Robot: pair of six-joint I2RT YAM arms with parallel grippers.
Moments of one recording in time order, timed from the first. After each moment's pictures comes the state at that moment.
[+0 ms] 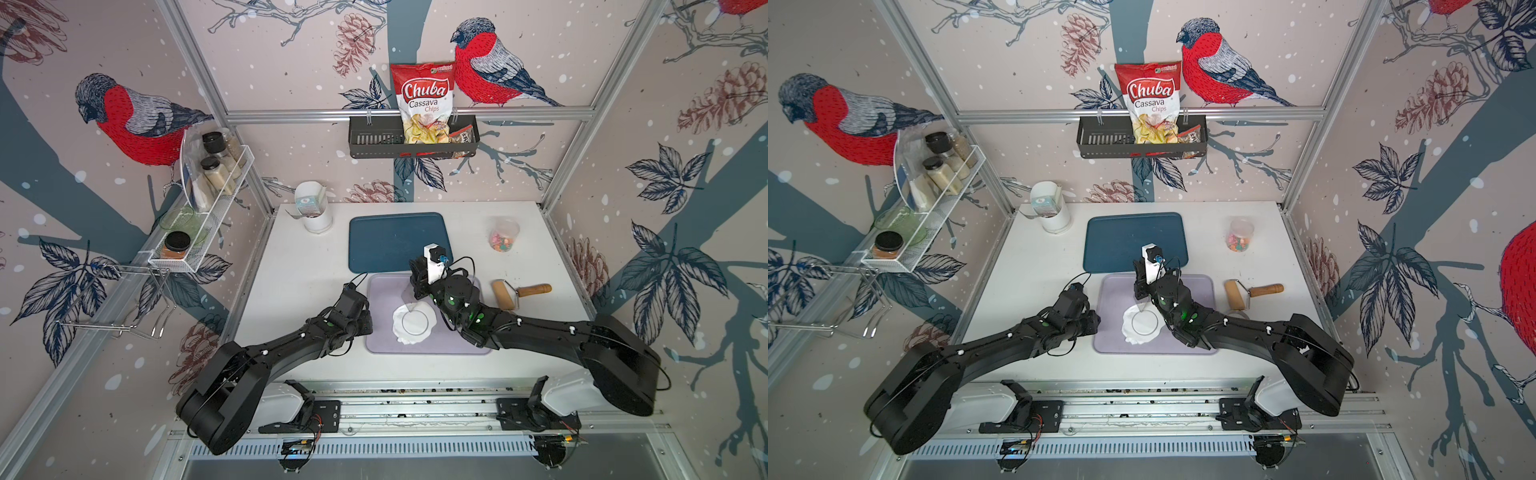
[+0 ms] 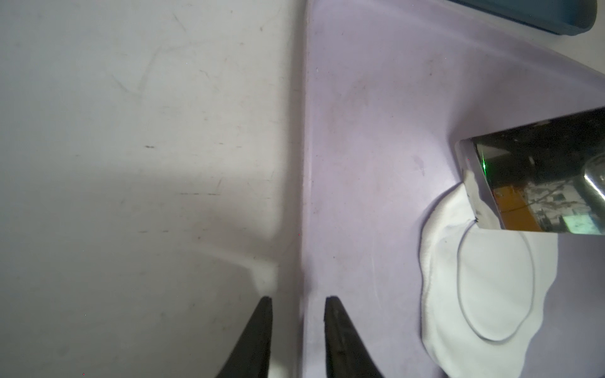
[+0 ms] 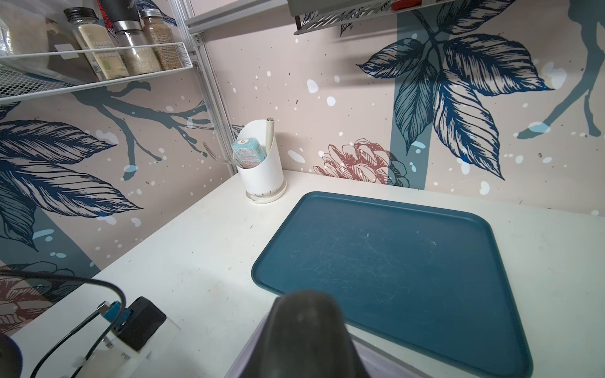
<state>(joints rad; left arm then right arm) -0.58 1.27 0.45 -0.13 -0.03 -0.65 0.98 1.45 0.71 0.66 0.37 0.15</state>
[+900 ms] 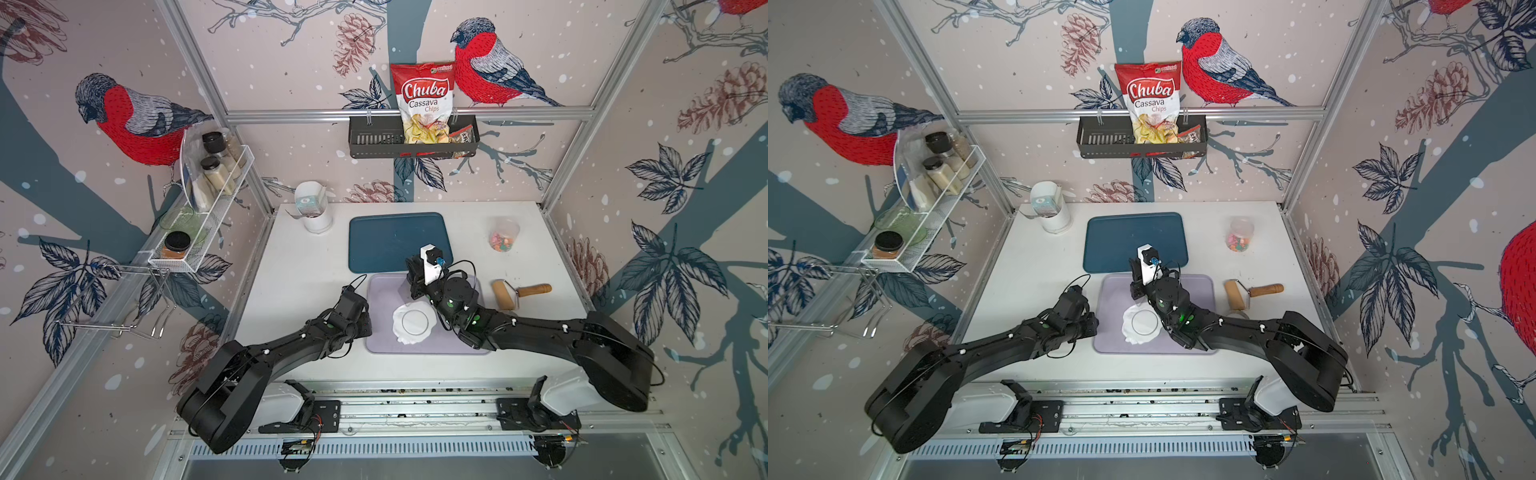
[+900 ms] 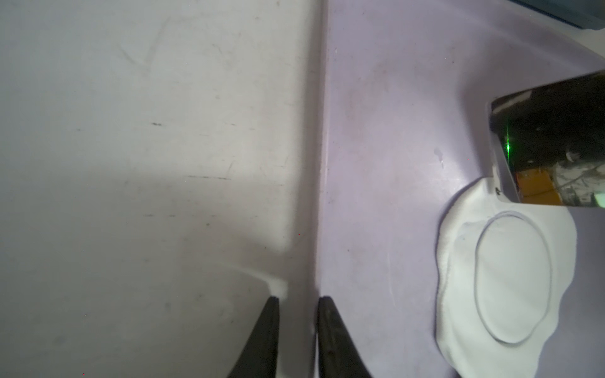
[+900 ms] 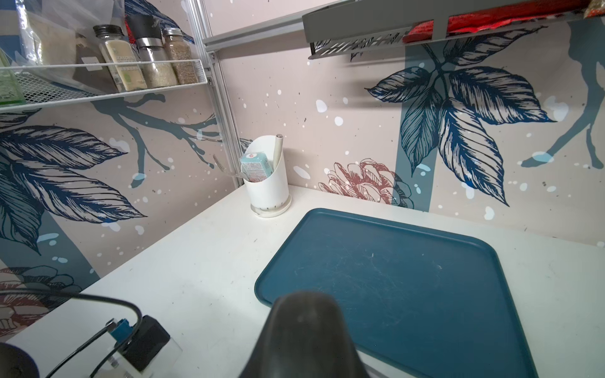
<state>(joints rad) -0.58 1.28 0.43 -0.12 -0.03 -0.68 1.00 1.48 0.70 0.76 0.38 0.08</state>
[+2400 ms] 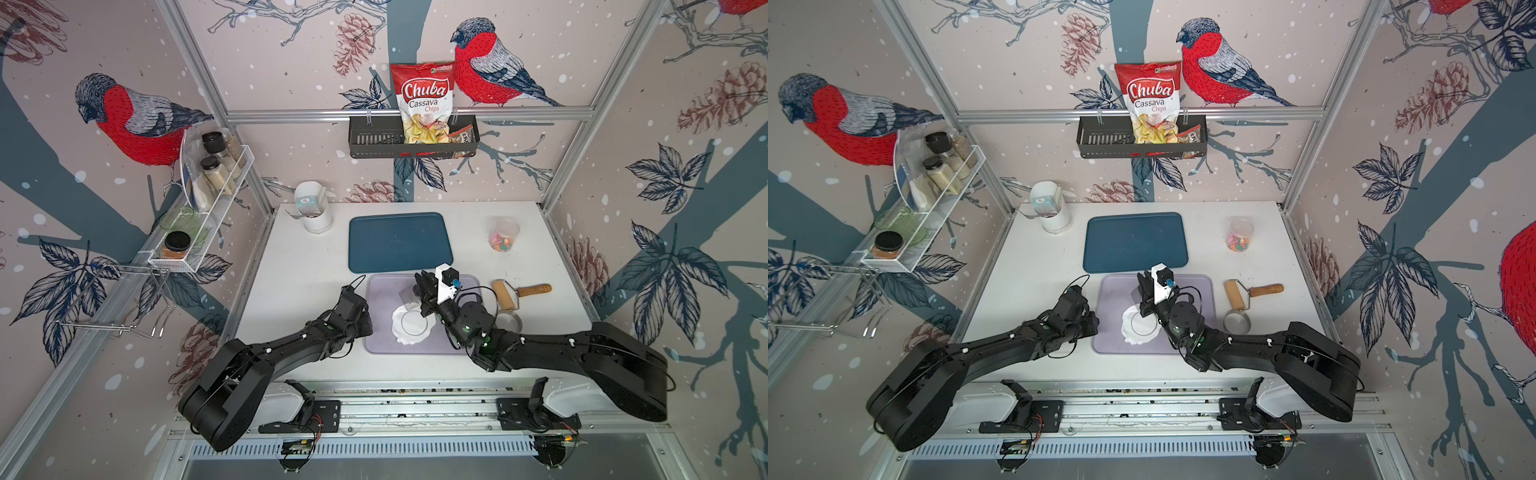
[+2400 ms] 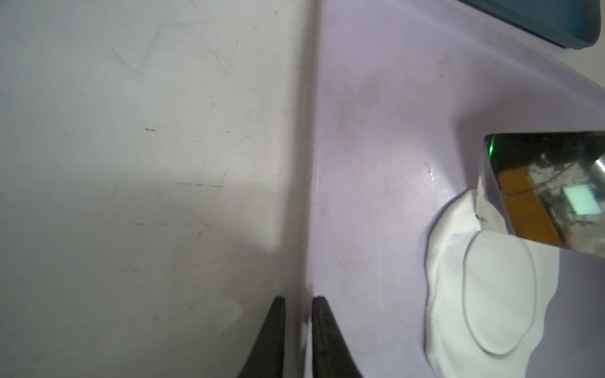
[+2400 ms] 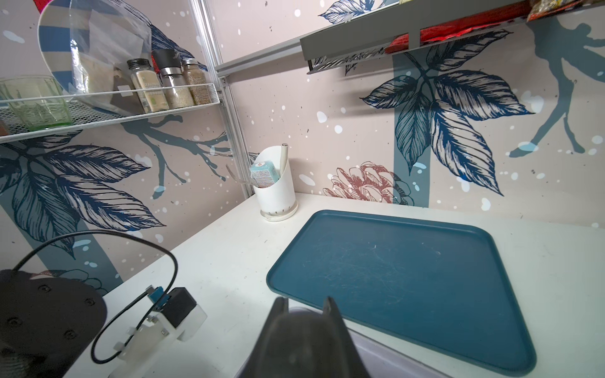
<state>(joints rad) -0.58 1.29 0.41 -0.06 -0.02 -0.71 1.09 1.42 0.48 0.99 0.45 0.13</state>
